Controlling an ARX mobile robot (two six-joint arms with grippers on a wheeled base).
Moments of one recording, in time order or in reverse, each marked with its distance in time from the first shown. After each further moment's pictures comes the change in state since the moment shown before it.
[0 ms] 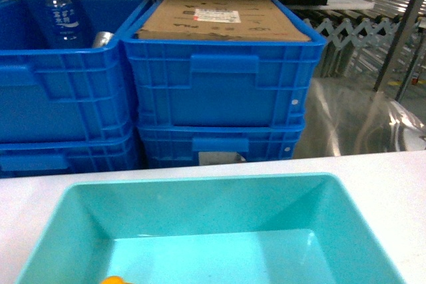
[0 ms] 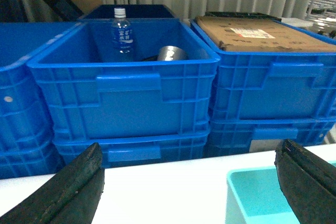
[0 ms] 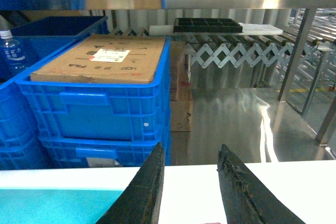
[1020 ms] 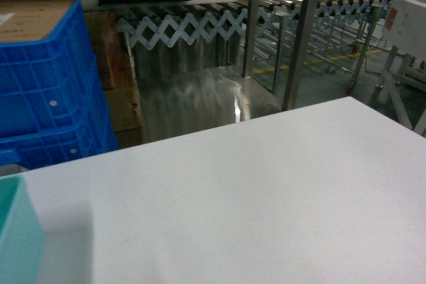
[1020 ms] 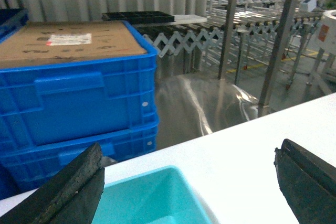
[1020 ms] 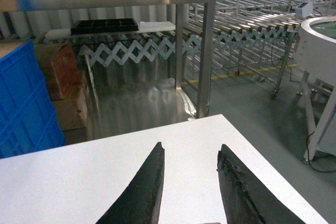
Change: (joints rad) left arm 0.000 0.000 0.000 0.001 0.003 0.000; right arm 0.000 -0.004 0.000 0.001 0.000 0.000
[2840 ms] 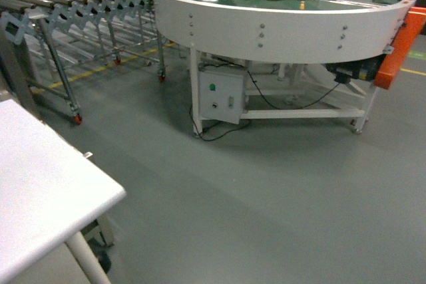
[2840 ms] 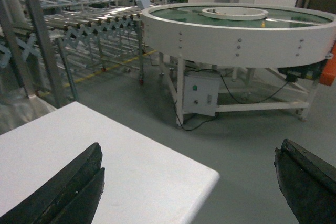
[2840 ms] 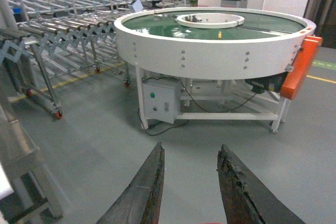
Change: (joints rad) left arm 0.000 0.000 0.000 0.000 0.000 0.000; right arm 0.000 0.000 0.000 0.000 0.000 0.000
